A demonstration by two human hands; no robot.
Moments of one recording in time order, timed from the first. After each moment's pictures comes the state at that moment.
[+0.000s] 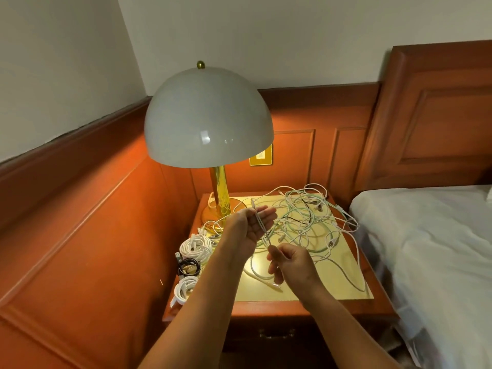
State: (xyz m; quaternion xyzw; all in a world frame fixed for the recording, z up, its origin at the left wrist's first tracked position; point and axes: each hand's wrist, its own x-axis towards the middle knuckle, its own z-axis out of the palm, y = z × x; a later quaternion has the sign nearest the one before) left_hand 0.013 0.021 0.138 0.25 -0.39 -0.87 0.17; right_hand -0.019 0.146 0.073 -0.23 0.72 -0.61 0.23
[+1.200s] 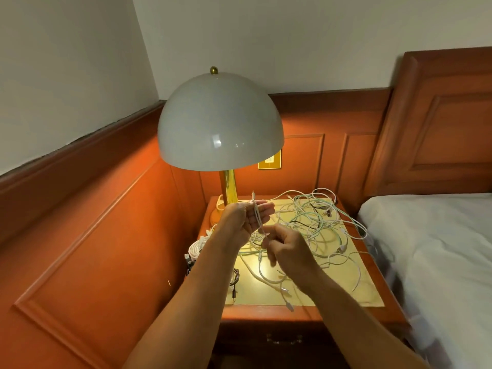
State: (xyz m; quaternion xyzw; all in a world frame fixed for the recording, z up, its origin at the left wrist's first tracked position) left_hand 0.014 -0.015 0.152 0.25 -0.46 -0.84 0.15; right_hand -0.016 0.118 0.112 -0.33 0.71 -0.59 0.19
